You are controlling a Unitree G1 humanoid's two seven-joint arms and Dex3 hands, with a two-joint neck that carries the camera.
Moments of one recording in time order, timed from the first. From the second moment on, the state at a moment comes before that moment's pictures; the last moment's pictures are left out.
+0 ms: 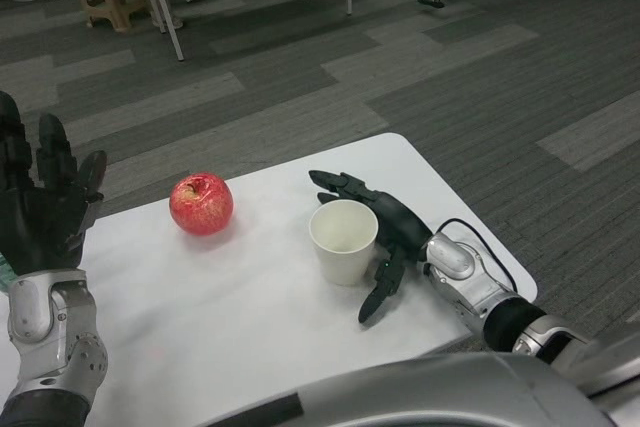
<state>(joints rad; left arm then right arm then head) -0.38 0.13 -0.12 0.59 -0.54 -0.80 -0.14 -0.10 -0.44 0.25 0.59 0.36 -0.66 0.27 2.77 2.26</state>
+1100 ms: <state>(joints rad) -0.38 0.13 -0.13 0.59 -0.54 -0.80 -0.14 -0.08 -0.54 -0.31 0.13 0.35 -0.61 0.28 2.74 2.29</state>
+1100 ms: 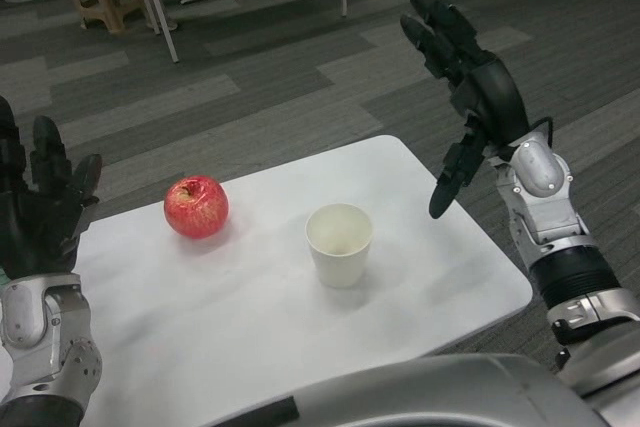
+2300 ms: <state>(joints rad) -0.38 0.13 -0.12 0.59 -0.54 -0.80 -0.14 -0.10 -0.53 -0.31 0.08 0.35 -0.61 0.26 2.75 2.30</state>
